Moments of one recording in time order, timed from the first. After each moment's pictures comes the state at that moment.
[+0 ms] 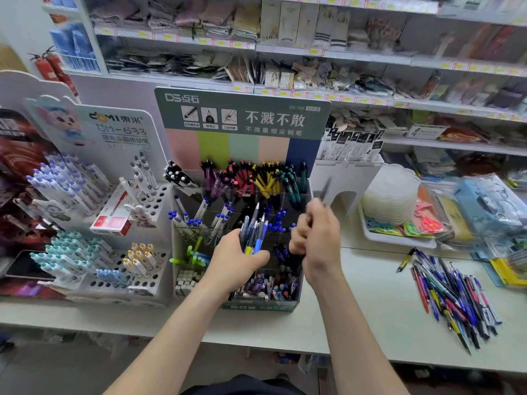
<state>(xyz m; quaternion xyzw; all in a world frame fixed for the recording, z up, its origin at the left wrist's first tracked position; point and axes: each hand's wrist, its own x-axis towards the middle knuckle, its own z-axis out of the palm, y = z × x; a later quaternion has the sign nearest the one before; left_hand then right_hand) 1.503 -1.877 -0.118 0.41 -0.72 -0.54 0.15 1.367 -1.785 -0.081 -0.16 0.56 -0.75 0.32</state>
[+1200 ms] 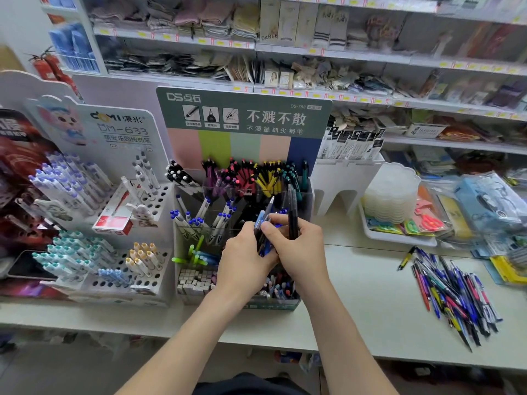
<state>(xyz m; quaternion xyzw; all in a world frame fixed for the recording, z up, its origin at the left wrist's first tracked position) 1.492 -1.858 -0.118 0.41 -0.80 -0.39 0.21 1.393 -1.790 -0.101 -0.23 0.71 -0.62 0.24</state>
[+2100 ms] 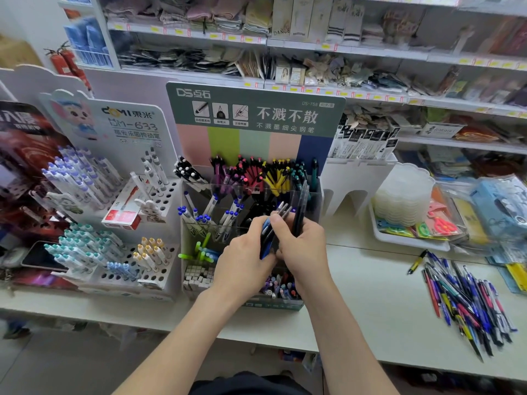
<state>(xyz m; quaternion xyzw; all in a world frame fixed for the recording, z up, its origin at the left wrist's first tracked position) 1.505 -1.867 -0.121 0.35 -0.86 -0.33 0.18 1.393 -1.801 -0.109 -0.22 0.68 -0.64 0.29</state>
